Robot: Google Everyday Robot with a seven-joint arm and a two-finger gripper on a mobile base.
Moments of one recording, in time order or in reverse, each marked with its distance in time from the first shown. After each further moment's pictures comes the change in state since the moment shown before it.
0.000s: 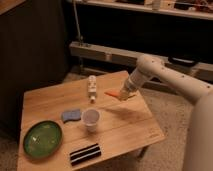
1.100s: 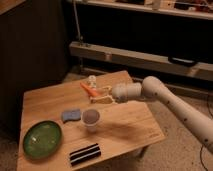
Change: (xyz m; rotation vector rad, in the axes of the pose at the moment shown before) arm -0.114 0.121 -0.001 -0.191 -0.669 -0.138
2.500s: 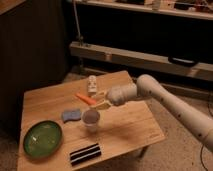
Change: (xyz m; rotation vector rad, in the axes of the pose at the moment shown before) arm 0.014 0.026 0.011 -0.154 0.252 -0.070
